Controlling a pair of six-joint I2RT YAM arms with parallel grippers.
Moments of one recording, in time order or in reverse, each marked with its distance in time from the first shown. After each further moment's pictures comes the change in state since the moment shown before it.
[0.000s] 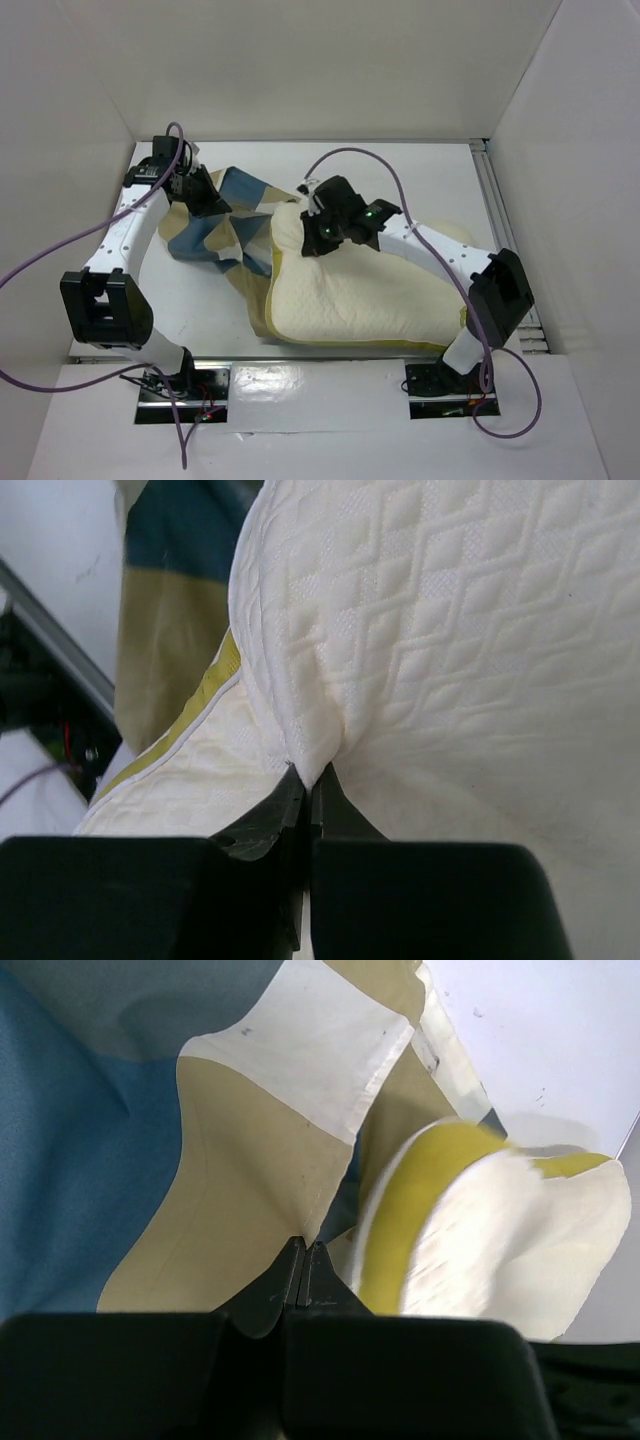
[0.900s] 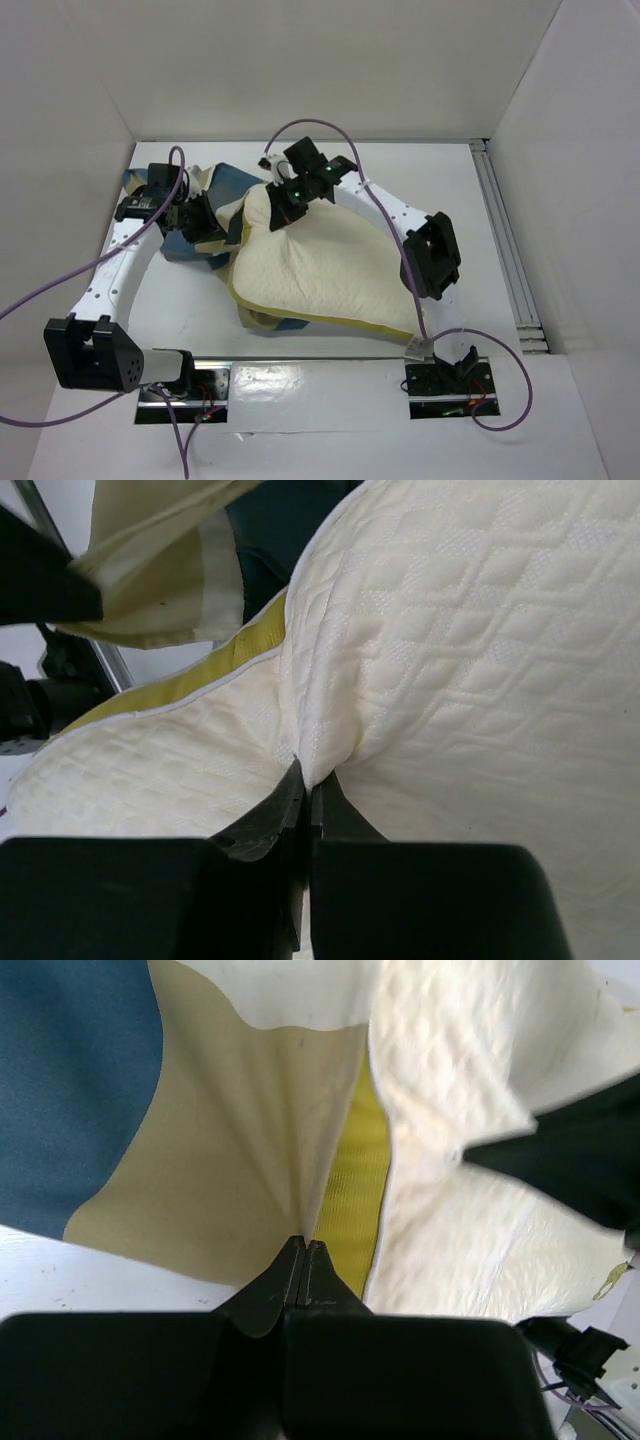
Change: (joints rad) left arm -0.026 -0.244 -0.228 -0.024 -0.003 0.127; right arm -0.027 0.491 0.628 -0.232 -0.303 -0.229
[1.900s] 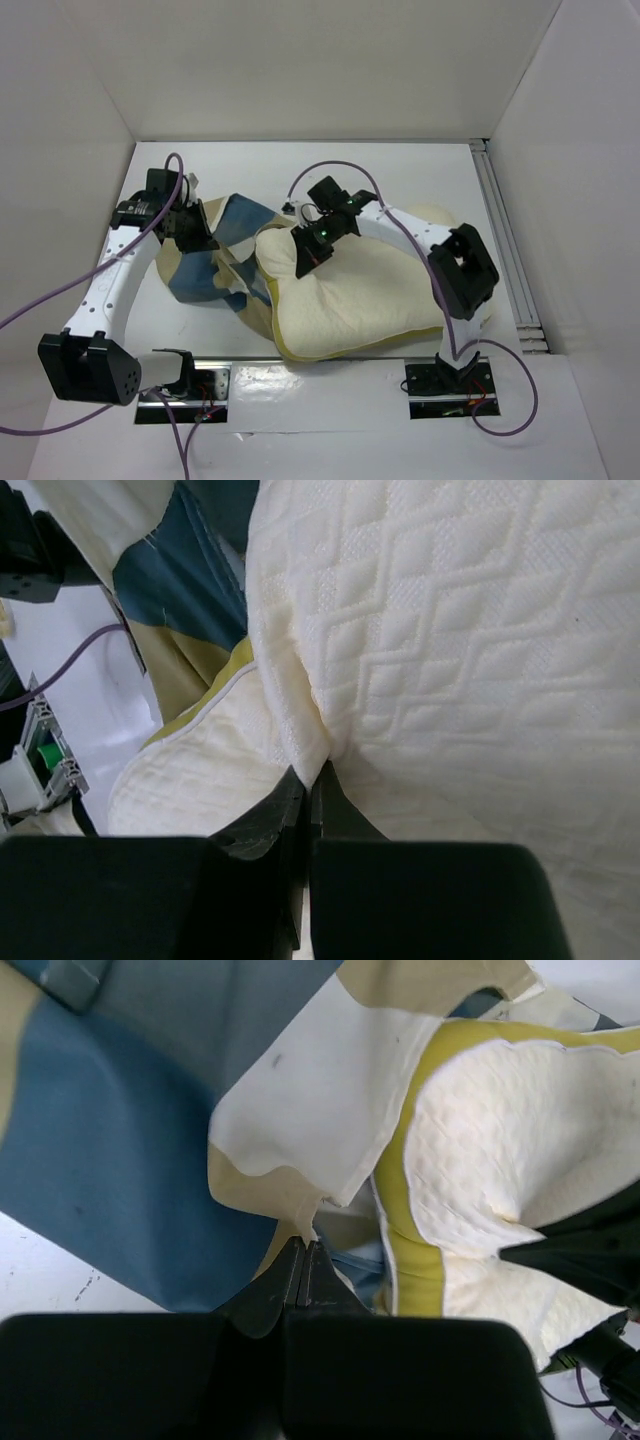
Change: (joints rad) left arm -0.016 -0.066 -0.001 -0.113 -0.138 0.019; right arm -0.021 -0.208 -0.489 0.076 -0.176 -0.019
